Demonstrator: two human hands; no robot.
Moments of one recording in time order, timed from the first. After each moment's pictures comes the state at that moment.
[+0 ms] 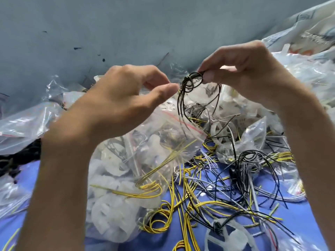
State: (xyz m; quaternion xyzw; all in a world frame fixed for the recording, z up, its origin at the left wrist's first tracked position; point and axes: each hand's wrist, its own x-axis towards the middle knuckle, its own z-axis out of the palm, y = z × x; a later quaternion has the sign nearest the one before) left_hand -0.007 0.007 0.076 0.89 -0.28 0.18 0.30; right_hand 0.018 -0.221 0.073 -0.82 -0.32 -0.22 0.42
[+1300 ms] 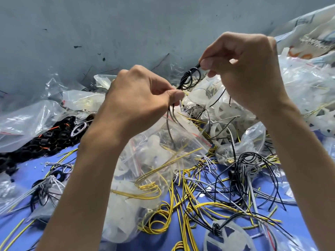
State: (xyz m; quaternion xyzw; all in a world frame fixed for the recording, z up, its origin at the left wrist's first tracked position) left_hand -0.005 -0.012 0.065 0.89 -0.19 0.22 0.35; right_hand 0.009 -0.194 0.074 -0.82 -0.20 -0.41 0.35
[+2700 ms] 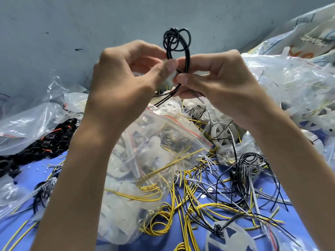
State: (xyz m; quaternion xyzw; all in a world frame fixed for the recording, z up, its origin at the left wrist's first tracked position) left_hand -0.004 -0.009 0.074 0.78 -0.20 0.30 0.51; right_hand 0.003 -0.171 0.066 -0.73 -0.25 -0.17 0.61
